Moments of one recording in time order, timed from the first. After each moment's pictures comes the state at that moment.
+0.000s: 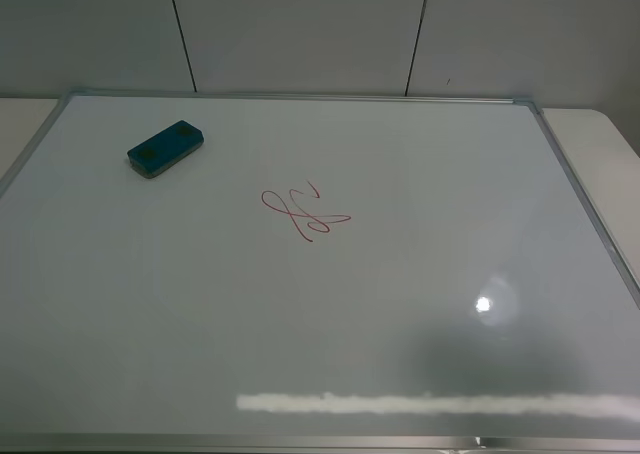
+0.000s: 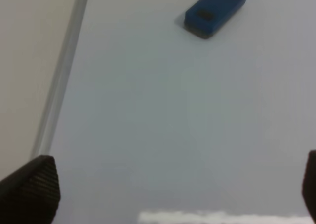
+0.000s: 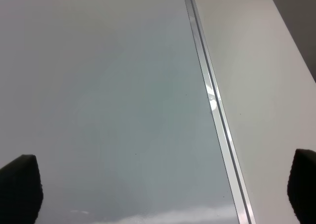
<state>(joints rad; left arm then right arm) 0.01 0.00 -0.51 -0.01 1.05 -0.05 0.01 0.00 -0.49 -0.06 1.06 0.06</state>
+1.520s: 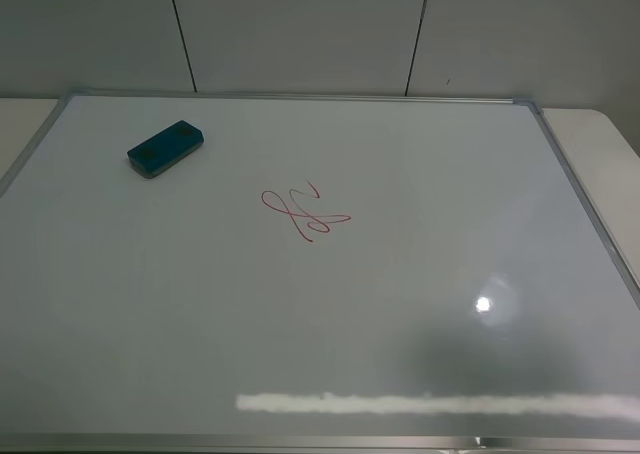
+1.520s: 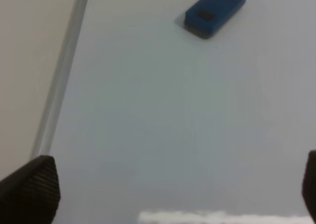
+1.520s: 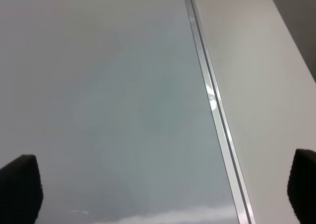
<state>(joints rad) 0.01 0.00 -0.51 -0.01 1.05 -0.05 0.01 0.00 -0.49 -0.06 1.06 0.06</state>
